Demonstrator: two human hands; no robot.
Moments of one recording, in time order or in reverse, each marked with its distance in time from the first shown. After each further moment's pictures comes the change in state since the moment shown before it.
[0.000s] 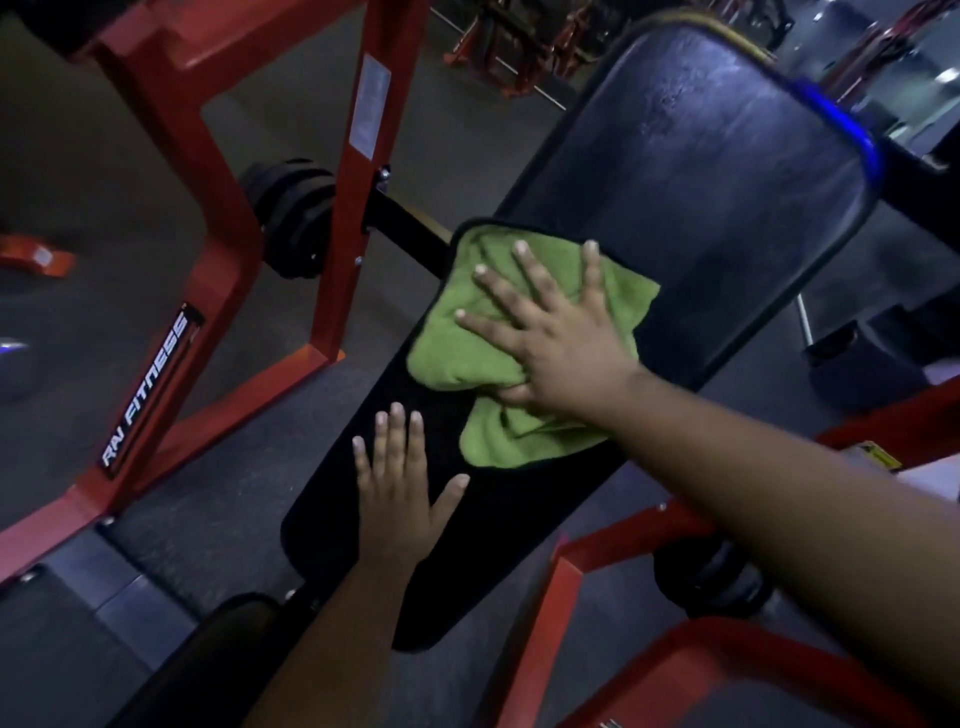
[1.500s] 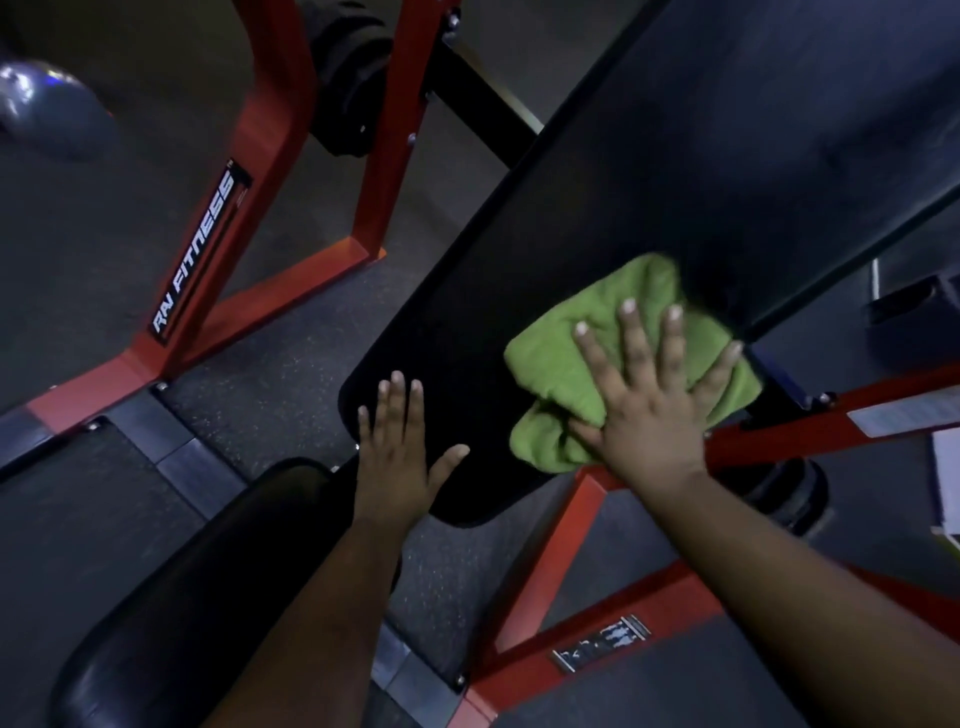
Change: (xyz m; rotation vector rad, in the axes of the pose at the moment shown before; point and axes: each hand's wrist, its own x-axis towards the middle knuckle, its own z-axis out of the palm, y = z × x) left_hand -0.125 -0.081 0.008 -0.071 -0.273 -0.157; right_hand -0.127 -0.153 0.070 0.172 -0.009 0.315
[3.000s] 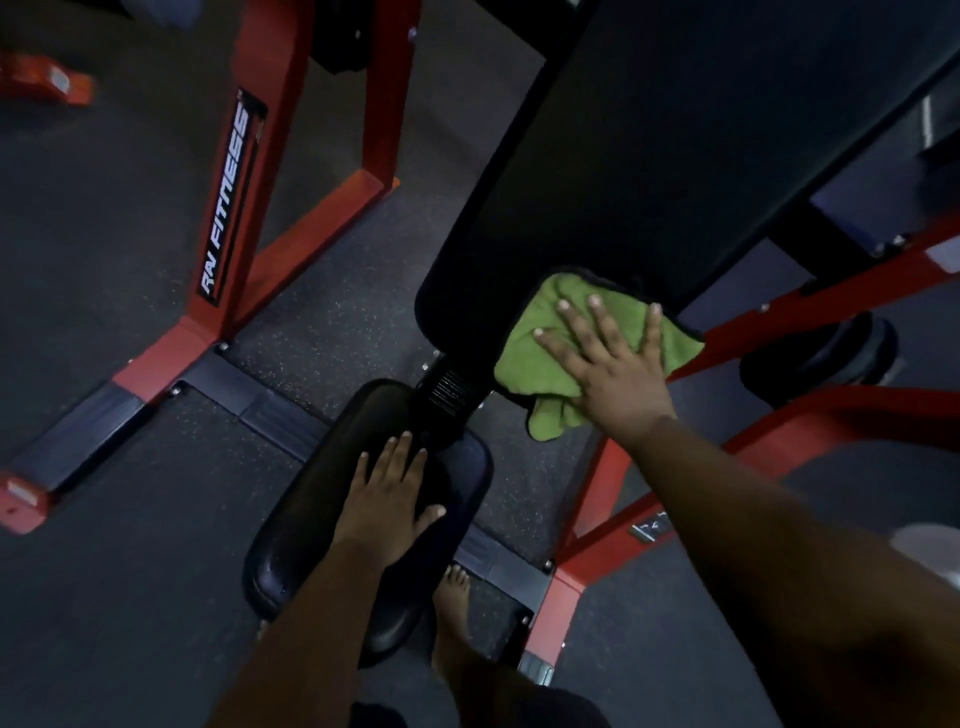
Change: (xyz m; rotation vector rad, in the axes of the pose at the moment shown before) left_hand -0.150 -0.145 -0.059 0.388 -0.726 0.107; right_hand -0.069 -0.136 0.038 0.154 -0.323 -0.133
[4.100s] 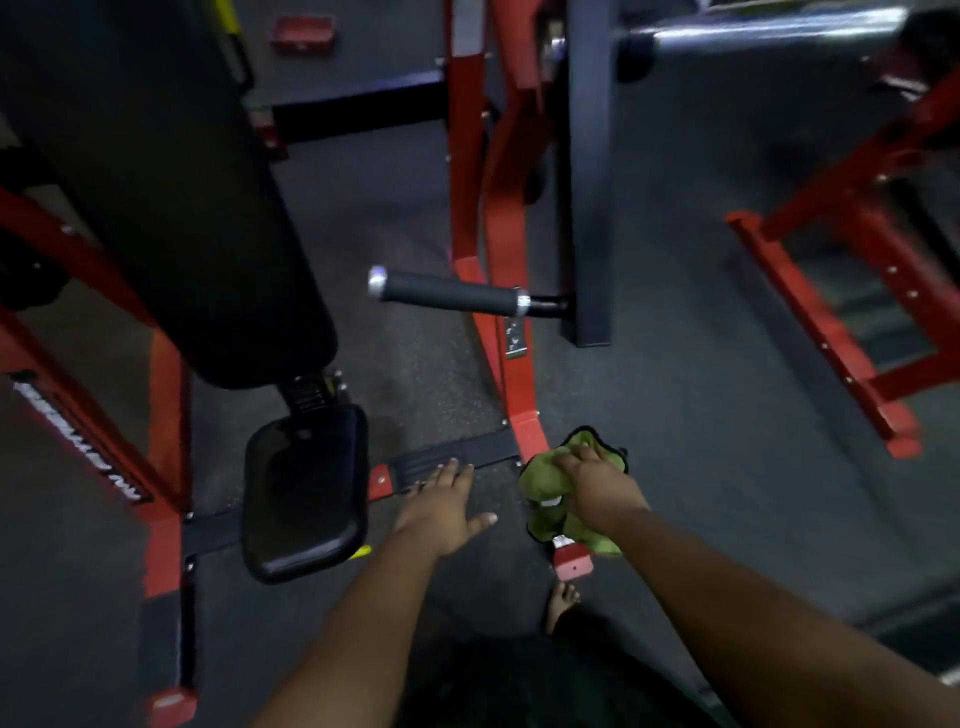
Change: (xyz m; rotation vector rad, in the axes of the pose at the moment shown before) left_hand -0.239 0.262 -0.082 0.435 -0.551 0.492; right_hand -0.507 -0.135 -0.060 1.080 -0.598 0.936
